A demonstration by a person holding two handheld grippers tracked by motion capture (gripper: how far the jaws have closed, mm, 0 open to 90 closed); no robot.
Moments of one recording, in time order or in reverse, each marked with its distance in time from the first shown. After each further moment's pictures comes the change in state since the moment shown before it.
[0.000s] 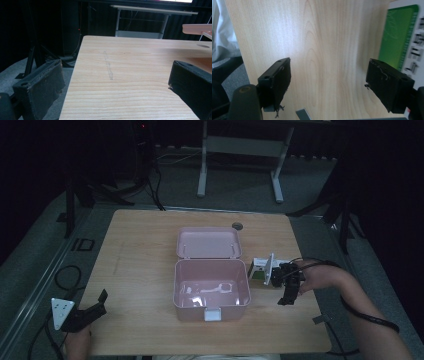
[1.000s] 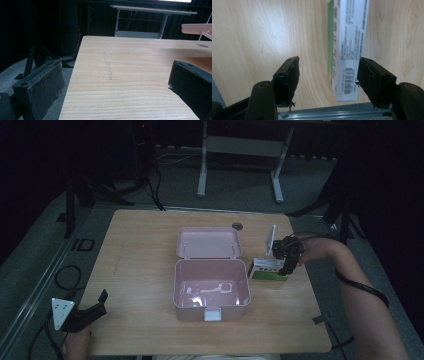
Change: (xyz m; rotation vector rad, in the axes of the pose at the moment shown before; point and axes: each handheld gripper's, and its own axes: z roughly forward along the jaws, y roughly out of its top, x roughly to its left) left arm -0.001 0.000 0.000 -0.001 -0.005 0.004; right arm -0.079 -0.010 -0.019 0.009 -0.039 0.041
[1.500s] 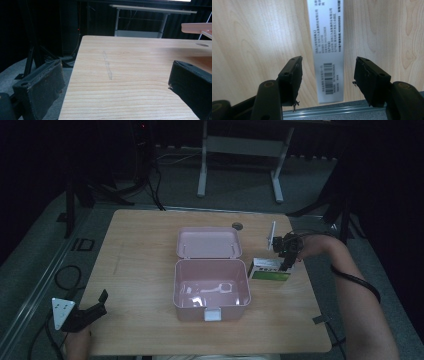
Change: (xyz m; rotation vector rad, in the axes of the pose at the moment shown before) left arm 0.000 0.000 0.000 0.003 -0.002 0.004; right arm -0.028 -0.008 0.022 0.033 0.019 0.058
